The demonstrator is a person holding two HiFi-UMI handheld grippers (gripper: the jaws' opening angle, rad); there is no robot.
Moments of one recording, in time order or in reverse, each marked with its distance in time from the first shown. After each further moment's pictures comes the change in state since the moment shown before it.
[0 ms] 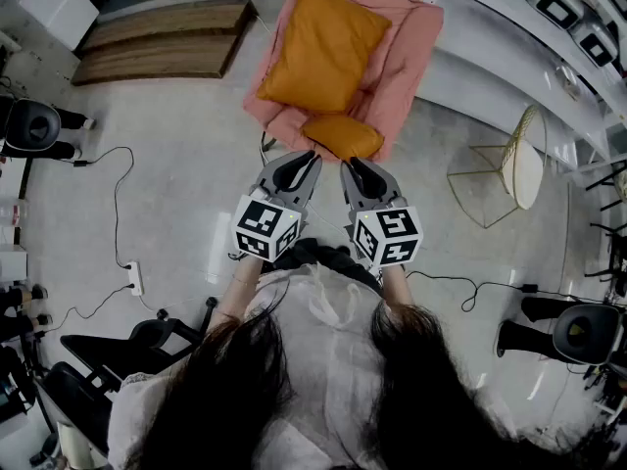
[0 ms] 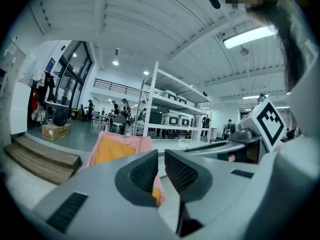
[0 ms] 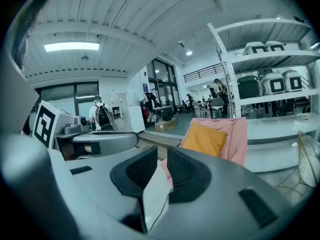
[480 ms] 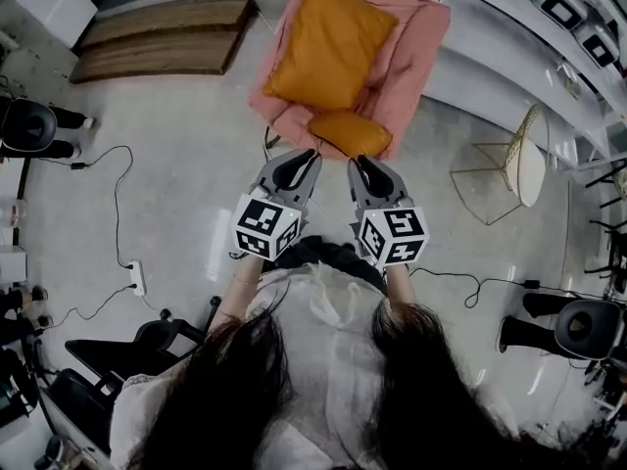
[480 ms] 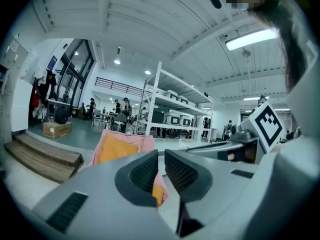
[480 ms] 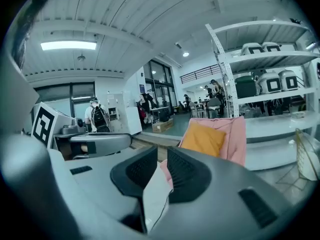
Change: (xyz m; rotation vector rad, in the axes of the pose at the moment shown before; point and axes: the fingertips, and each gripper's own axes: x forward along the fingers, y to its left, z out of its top) left arm -0.018 0.031 -0.004 -0.018 0.005 0.002; right arm 0.016 0.012 -0.002 0.020 -0.016 -0.038
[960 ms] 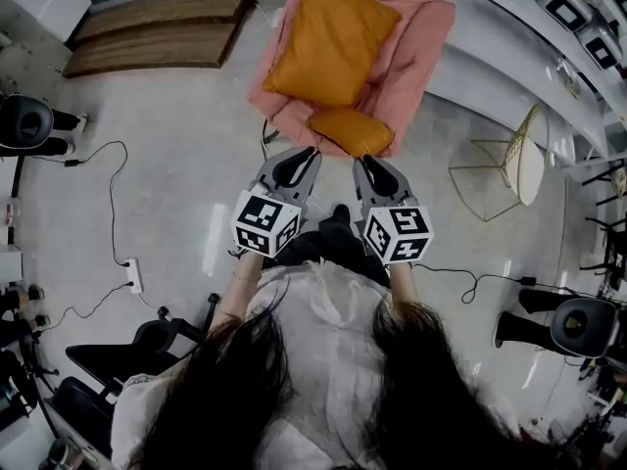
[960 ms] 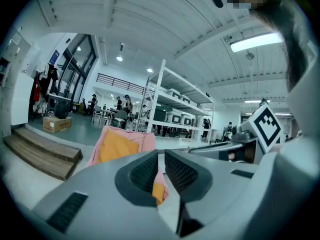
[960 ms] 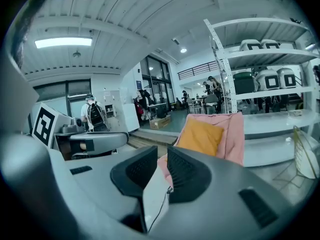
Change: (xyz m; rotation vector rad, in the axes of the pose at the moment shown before) left arm 0.003 0.026 -0.014 -0.039 0.016 -0.008; right arm 0.018 -0.005 -0.013 0.012 0.045 -0.033
